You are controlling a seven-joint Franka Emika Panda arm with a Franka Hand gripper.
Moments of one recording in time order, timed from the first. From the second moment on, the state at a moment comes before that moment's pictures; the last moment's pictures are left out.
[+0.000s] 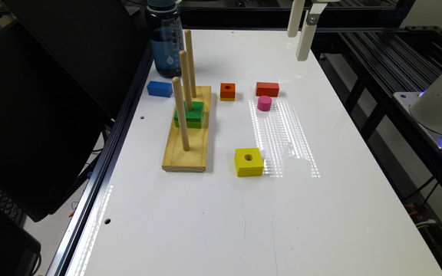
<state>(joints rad) -0.17 -0.31 0.17 -2.60 0.03 2.28 0.77</state>
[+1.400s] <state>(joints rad) -0.17 -0.22 0.23 -2.51 0.03 2.30 0.82</state>
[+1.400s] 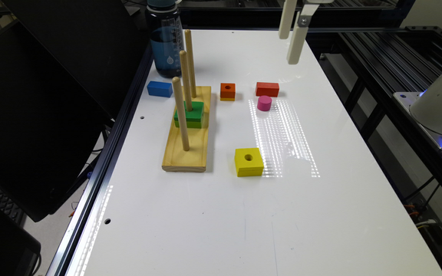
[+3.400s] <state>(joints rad) -0.17 -0.05 0.41 -2.33 0.03 2.30 1.00</state>
